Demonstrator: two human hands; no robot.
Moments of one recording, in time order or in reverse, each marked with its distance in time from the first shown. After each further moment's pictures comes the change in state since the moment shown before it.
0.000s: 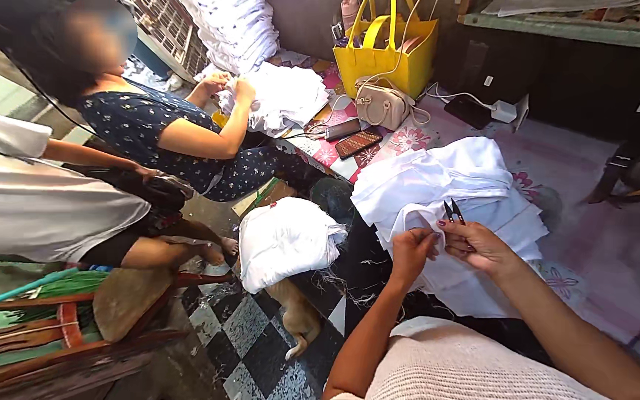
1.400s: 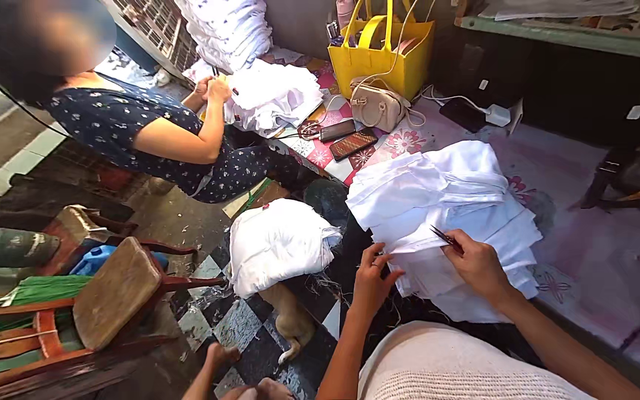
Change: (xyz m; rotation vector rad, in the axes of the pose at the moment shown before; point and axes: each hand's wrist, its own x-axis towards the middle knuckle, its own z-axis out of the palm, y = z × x) left_hand -0.045 -0.053 -0.070 0.684 0.087 0.400; right_hand -0.016 0.032 -0.013 -1.347 0.302 -0.831
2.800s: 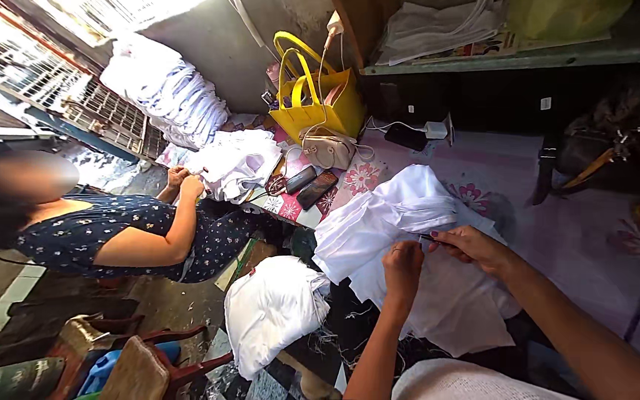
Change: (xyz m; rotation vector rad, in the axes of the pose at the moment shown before) left_hand 0.126 0.074 0.096 -0.167 -0.007 0.031; right_hand 0.063 0.077 -0.064 0.948 -0.396 0.724
